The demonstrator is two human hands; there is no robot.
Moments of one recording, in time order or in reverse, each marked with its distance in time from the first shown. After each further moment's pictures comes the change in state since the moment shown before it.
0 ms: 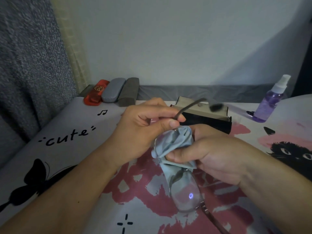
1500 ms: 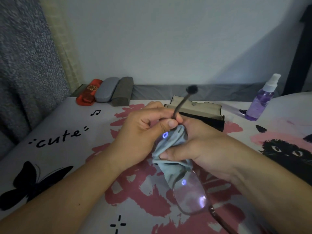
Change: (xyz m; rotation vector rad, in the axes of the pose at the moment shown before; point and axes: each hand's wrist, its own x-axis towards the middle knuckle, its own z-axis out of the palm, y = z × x) left_hand -0.001 -0.011 0.017 0.009 0.005 -0.012; right_hand 0.001 -0.003 0.000 -0.167 0.086 -0.106
